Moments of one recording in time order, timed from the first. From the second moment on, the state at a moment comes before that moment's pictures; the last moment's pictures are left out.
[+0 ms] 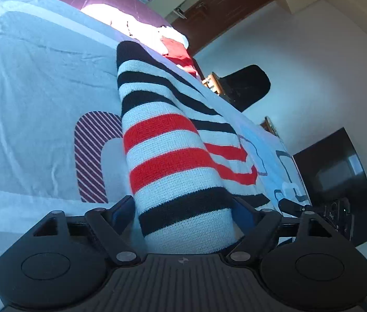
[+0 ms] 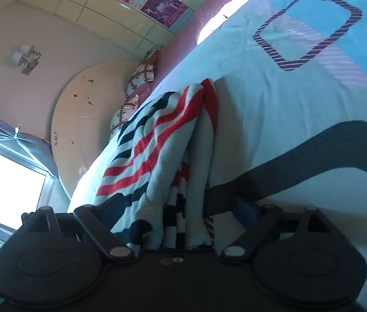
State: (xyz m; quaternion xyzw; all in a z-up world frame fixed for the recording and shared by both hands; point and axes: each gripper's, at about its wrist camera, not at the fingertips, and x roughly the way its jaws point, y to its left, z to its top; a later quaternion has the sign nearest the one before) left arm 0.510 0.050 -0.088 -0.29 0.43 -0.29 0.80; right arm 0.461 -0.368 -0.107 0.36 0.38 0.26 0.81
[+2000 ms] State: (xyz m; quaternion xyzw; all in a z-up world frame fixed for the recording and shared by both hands) left arm 0.396 0.207 0.045 -0.24 0.30 -0.20 0.90; right arm 0.423 -0.150 0.011 0.21 0.31 0.40 0.83
